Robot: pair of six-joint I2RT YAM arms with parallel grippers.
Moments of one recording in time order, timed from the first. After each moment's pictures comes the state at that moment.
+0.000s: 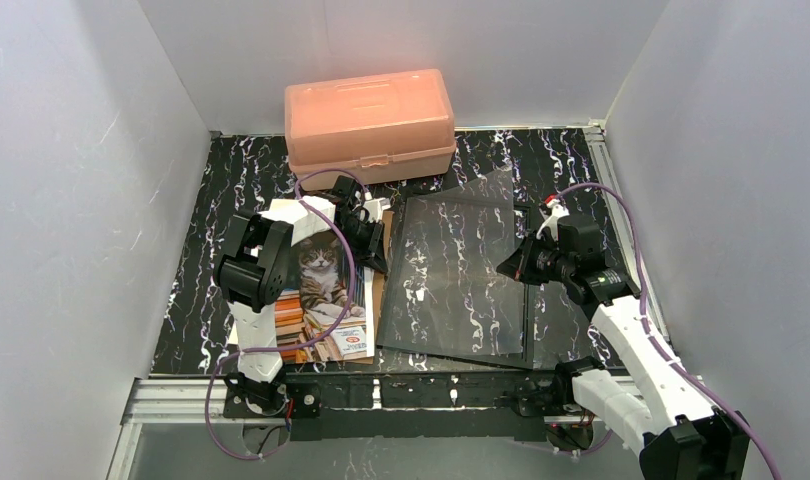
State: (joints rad) left arm -0.38 1.96 1.26 -0.62 0.64 -0.12; right arm 0.27 0.86 0.70 -0.52 -0.36 0.48
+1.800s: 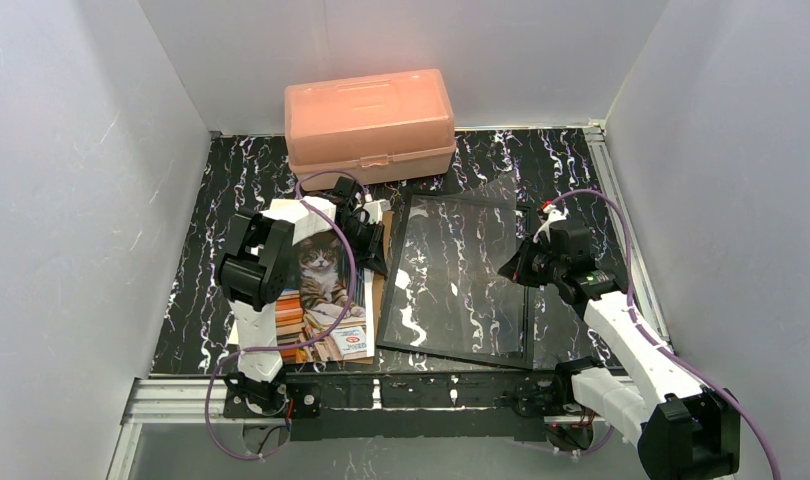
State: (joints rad) left arm -0.38 1.97 1.26 -0.63 0.64 -0.12; right arm 0.27 0.93 0.61 -0.41 -0.27 0.47
